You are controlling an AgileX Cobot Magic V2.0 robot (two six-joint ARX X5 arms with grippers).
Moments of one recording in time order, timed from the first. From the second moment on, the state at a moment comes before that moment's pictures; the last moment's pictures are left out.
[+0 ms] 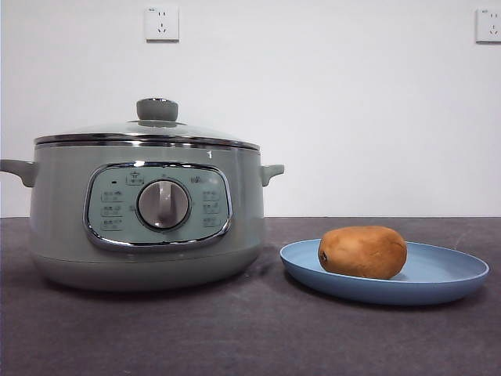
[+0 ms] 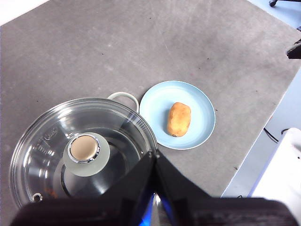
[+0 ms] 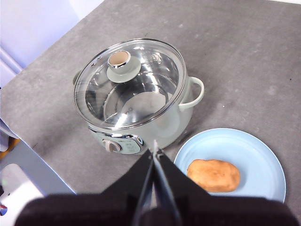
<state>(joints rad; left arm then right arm) -0.44 1.41 2.01 -1.34 0.34 0.20 0.44 0.98 1.33 -0.92 -0.31 0.02</state>
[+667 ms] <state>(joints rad) -0.39 1.13 1.61 -0.92 0.24 0.11 0.44 0.98 1.33 -0.92 -0.31 0.02</state>
